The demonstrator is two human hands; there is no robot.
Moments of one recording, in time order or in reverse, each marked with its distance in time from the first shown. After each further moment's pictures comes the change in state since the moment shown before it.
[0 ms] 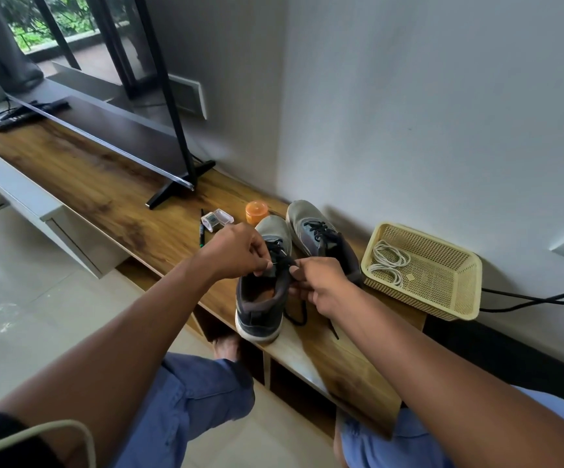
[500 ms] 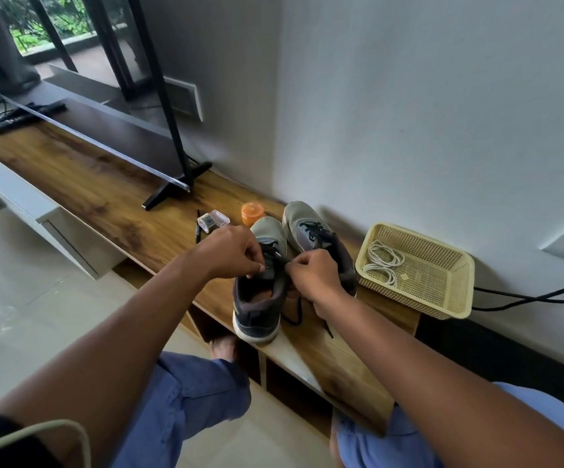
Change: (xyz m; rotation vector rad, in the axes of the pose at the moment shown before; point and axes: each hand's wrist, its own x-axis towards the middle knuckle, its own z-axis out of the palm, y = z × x) left_hand 0.001 0.001 -0.006 0.191 -0.052 0.075; right_hand -0.013 0.000 -0.006 -0.513 0.092 -0.393
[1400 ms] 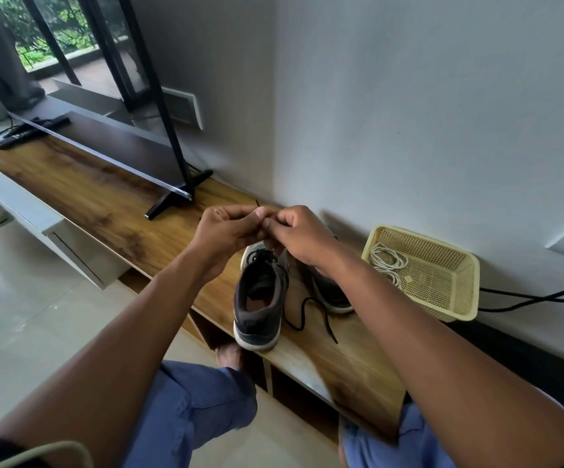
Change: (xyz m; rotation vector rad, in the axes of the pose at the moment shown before) left_hand -0.013 0.020 -0.016 -1.288 0.291 0.036; right_hand 0.011 -0.074 -0.028 -0.014 -0.280 -0.378
